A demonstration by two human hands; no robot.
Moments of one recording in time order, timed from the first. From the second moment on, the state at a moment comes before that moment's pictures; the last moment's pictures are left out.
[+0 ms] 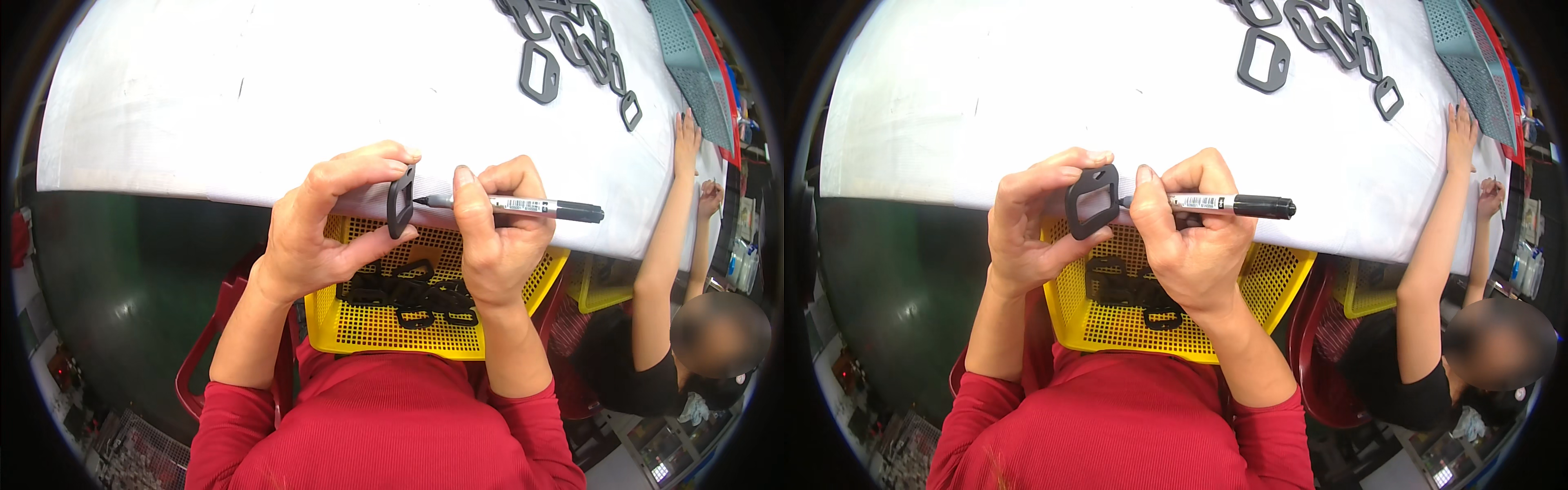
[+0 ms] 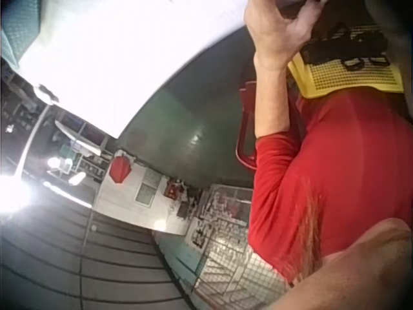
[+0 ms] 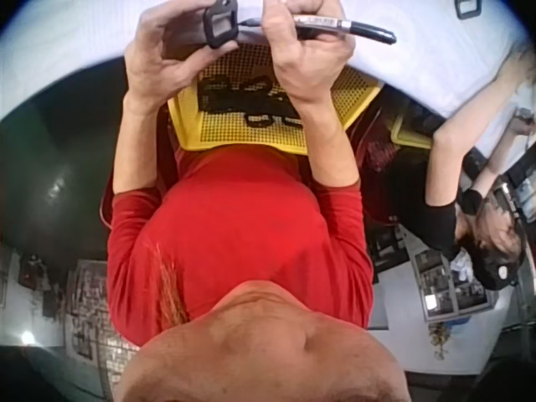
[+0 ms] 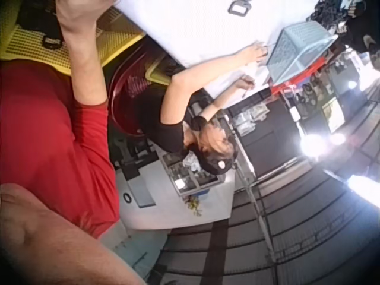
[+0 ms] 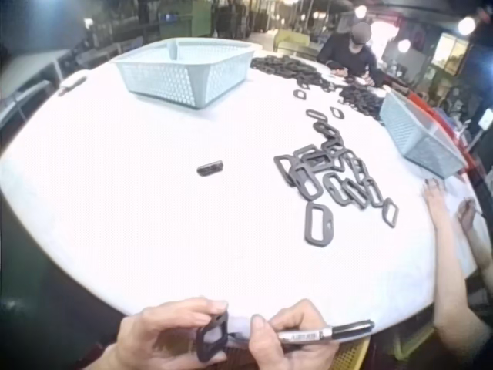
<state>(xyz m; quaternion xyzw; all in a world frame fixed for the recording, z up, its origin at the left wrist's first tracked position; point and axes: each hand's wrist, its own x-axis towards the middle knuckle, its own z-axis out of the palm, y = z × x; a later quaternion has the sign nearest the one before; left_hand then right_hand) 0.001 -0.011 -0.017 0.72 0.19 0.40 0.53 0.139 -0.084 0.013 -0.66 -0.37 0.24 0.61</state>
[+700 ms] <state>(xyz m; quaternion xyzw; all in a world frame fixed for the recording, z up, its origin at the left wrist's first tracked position) 0.002 -0.010 -0.017 0.73 0.19 0.40 0.53 0.141 -0.083 0.011 -0.66 -0.40 0.22 0.59</state>
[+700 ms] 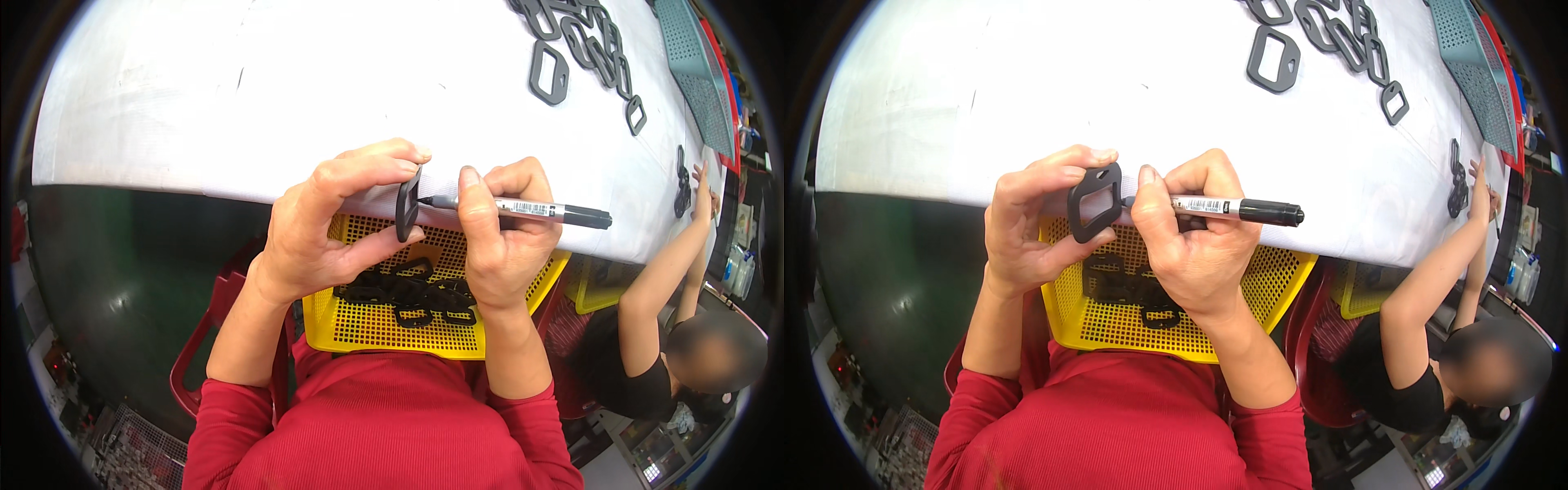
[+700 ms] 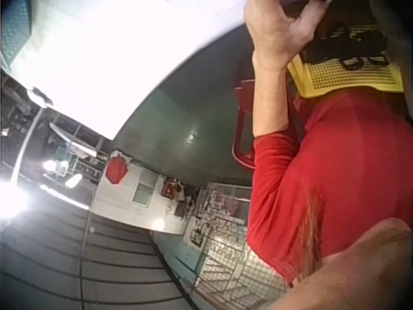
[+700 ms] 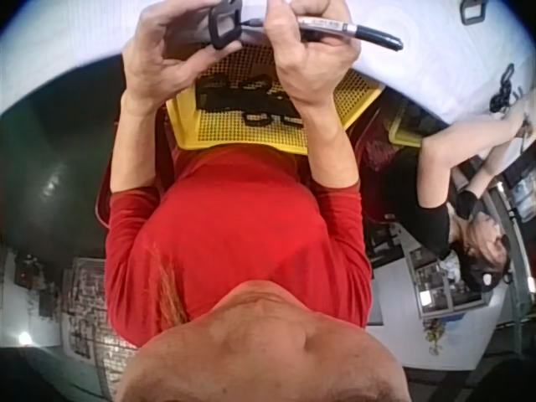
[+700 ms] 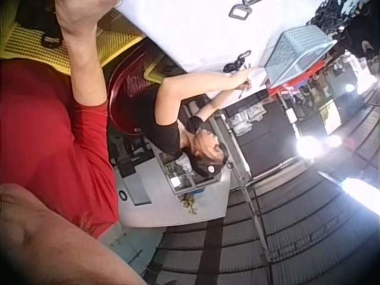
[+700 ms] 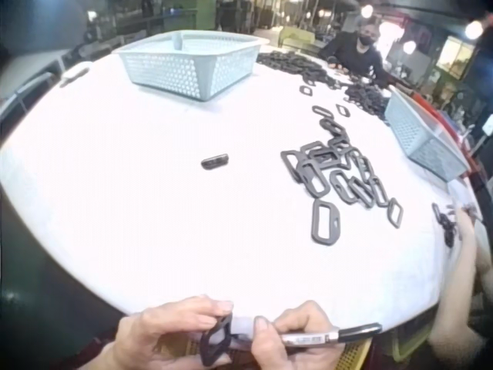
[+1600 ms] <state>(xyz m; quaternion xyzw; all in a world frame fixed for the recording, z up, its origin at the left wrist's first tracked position) -0.021 0.003 0.025 0.80 0.12 0.23 0.54 0.211 -0.036 0.026 -0.78 -0.51 -0.09 0.34</state>
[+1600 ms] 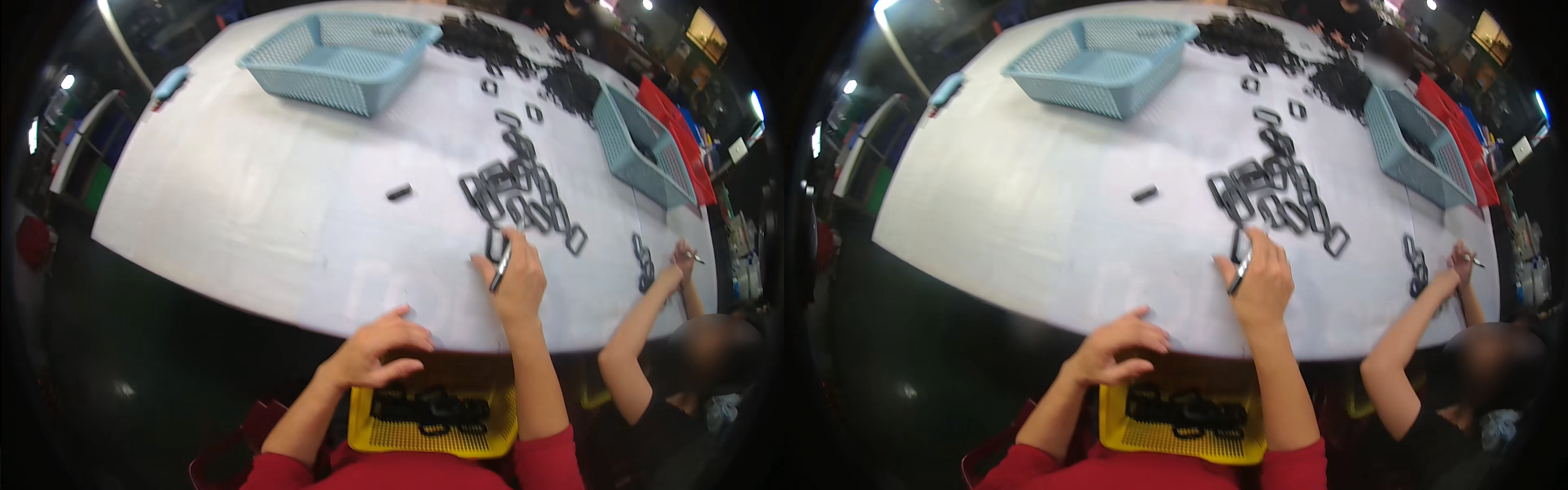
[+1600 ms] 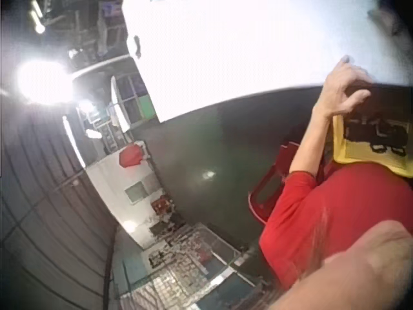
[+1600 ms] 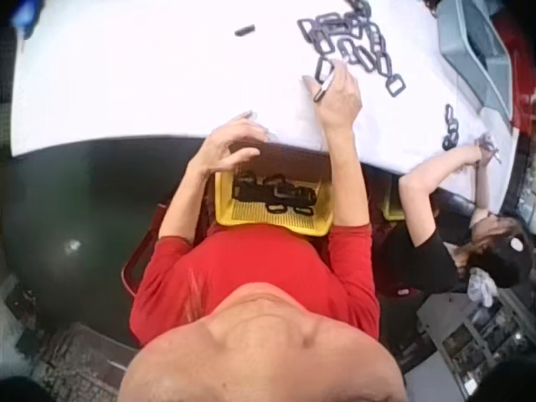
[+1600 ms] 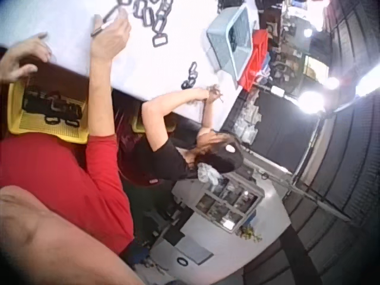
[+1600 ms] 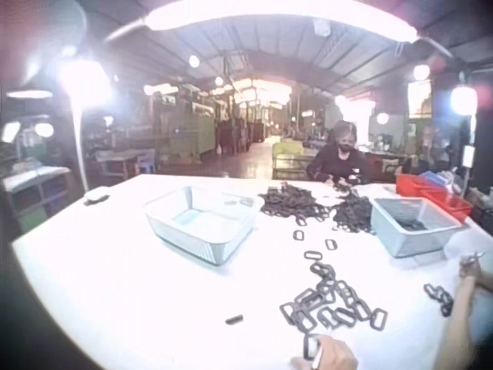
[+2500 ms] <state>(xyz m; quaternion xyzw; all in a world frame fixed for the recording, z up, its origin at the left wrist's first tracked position) 0.016 -0.012 0.017 0.63 0.18 0.38 0.66 0.154 -0.083 0.044 -0.54 -0.21 0.45 0.68</state>
